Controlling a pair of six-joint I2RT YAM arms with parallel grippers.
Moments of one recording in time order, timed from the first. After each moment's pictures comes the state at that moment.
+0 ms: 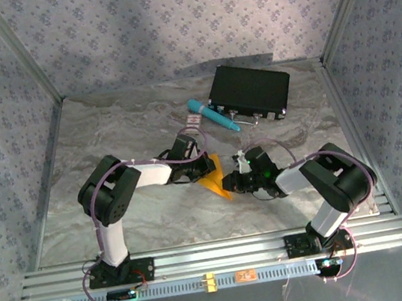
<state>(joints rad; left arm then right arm) -0.71 1.92 0.95 0.14 0.41 -1.00 0.58 1.61 0.40 0.50 -0.56 0.80</state>
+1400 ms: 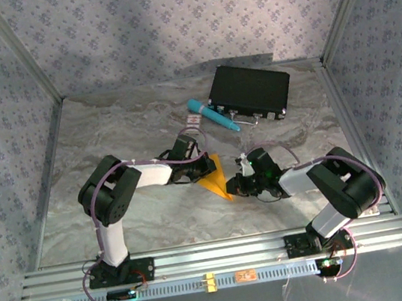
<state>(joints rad) -0.71 1.92 0.95 0.14 0.41 -1.00 0.57 1.55 0.39 0.37 -0.58 0.80</state>
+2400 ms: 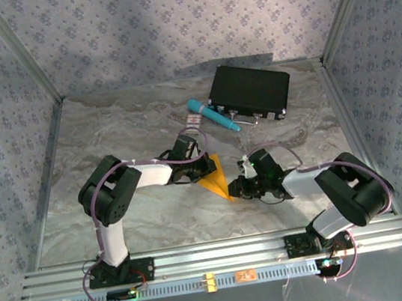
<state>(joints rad) -0.71 1.92 0.95 0.14 0.41 -1.00 0.57 1.47 0.37 0.26 -0.57 0.78</state>
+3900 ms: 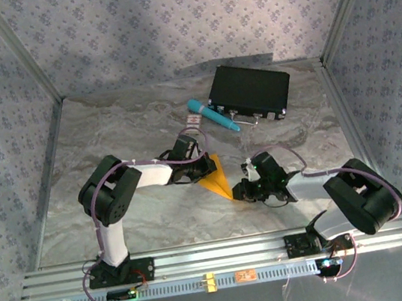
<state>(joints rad) -0.71 1.92 0.95 0.14 0.41 -1.01 0.58 1.40 0.34 0.18 -0.53 0.77</state>
